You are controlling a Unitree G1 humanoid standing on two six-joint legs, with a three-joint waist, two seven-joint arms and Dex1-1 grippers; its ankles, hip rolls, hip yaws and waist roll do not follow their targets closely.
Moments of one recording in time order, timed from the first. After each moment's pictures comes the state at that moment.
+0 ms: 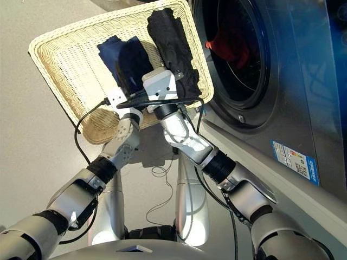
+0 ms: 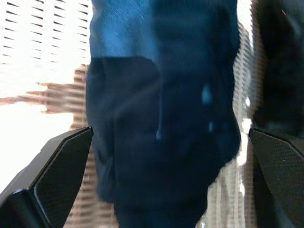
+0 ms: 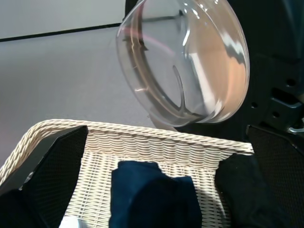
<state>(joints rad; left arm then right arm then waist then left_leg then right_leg) -0.77 0.12 -0.45 0.65 -0.87 -0.32 0.48 -0.78 -0.36 0.75 0.04 0.28 -0.31 -0.38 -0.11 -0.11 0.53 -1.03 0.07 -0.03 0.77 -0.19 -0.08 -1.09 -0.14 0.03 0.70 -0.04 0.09</state>
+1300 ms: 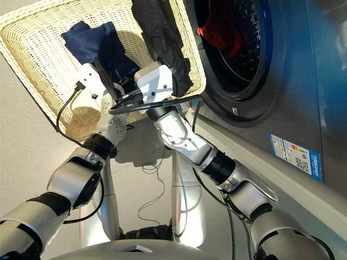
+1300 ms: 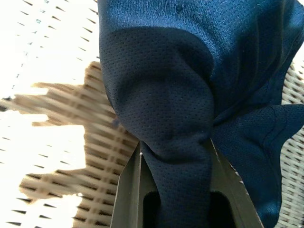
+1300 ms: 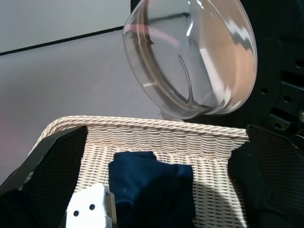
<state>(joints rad) -0.94 0.13 -0.30 0.83 -0.90 -0.38 0.52 -0.78 -0.37 0.75 -0.05 0.37 -0.31 -0.34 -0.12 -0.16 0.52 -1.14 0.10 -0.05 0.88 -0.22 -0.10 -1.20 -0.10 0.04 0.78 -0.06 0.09</state>
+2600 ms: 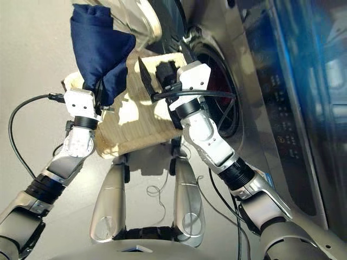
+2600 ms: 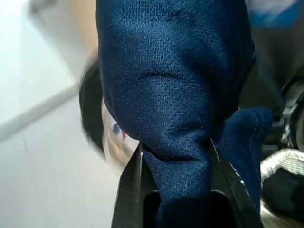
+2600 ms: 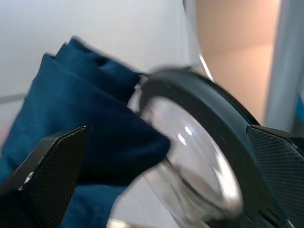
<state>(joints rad) -0.44 0.77 -0.49 -0.03 -0.04 -0.33 0.39 -0.63 -0.46 0.58 -0.10 0.56 -0.31 -0.16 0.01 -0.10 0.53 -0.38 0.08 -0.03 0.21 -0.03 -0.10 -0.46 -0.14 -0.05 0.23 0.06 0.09</state>
